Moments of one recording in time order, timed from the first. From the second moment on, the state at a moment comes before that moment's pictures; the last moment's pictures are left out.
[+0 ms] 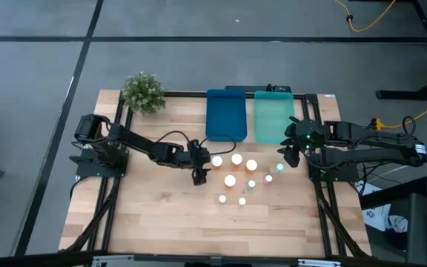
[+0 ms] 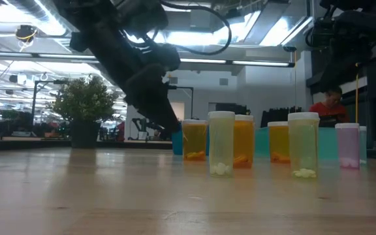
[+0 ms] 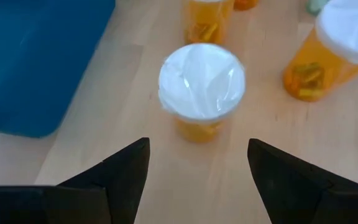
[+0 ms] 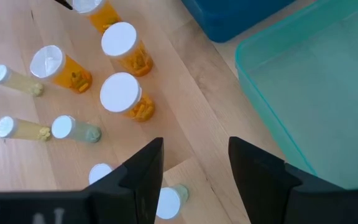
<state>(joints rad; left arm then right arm) -0.09 1.70 0.87 0.00 -0.27 -0.24 -0.16 0.70 0.65 -0.84 0.01 0.39</state>
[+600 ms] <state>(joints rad) -0.06 1.76 0.87 0.18 -0.24 -0.20 -0.16 0.70 0.65 -0.83 0.01 0.38</state>
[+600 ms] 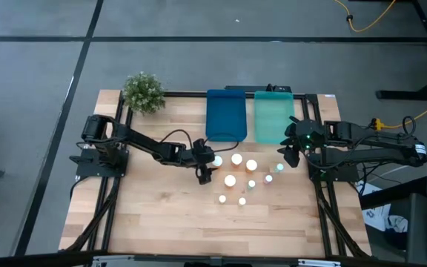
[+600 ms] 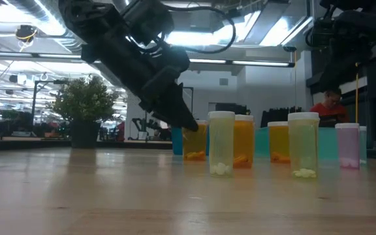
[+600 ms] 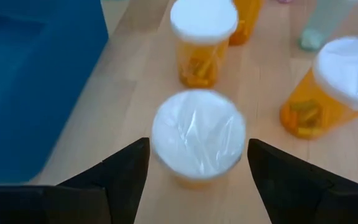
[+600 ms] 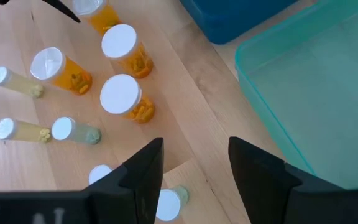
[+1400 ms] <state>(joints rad) -0.03 1.80 0.87 0.26 -0.18 -0.16 -0.16 0.70 0.65 -0.83 0.03 0.39</state>
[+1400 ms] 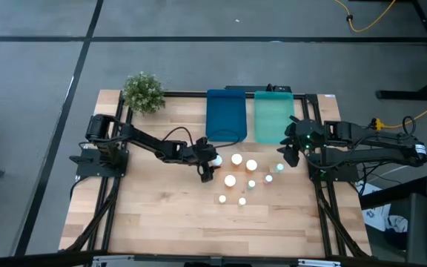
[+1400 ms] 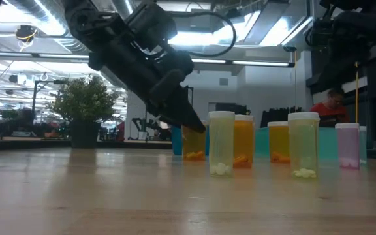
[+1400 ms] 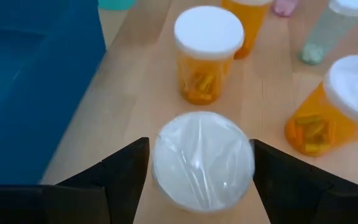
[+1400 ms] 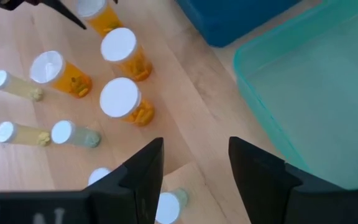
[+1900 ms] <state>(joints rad) -0.03 1.80 0.87 0.26 -0.18 -0.11 -0.16 0.70 0.65 -0.83 0.09 0.38</state>
